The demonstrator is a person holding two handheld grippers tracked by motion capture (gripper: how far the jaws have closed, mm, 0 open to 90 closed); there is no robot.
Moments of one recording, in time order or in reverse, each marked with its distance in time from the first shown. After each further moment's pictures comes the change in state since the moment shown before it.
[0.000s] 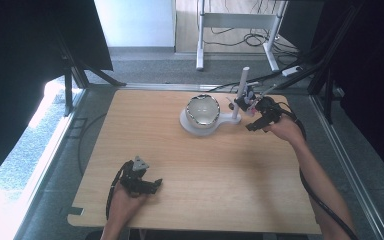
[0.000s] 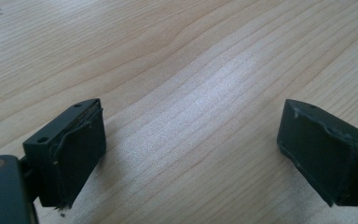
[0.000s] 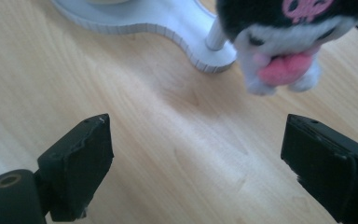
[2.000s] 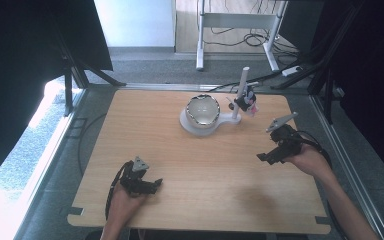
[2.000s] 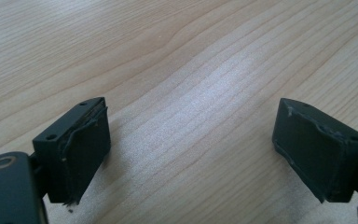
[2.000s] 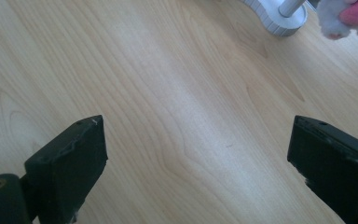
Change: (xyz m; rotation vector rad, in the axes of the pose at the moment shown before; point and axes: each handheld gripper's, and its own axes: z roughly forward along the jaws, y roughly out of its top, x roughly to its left) left arm -0.001 0.000 -0.001 -0.008 -0.008 0.006; right arm 0.067 -0.076 -0.070 -0.057 0.069 -0.130
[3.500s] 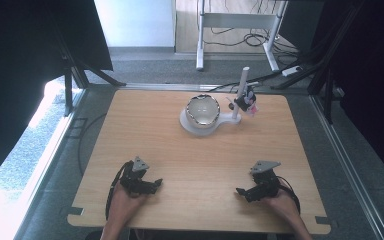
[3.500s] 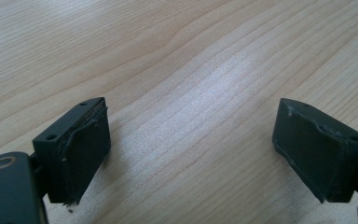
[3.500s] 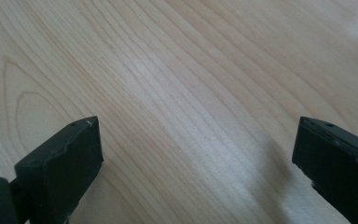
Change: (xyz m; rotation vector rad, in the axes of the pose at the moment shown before) left arm 0.000 0.000 0.000 -0.001 -0.001 -0.001; right arm 0.081 -0.080 0.101 -0.189 0.057 0.096
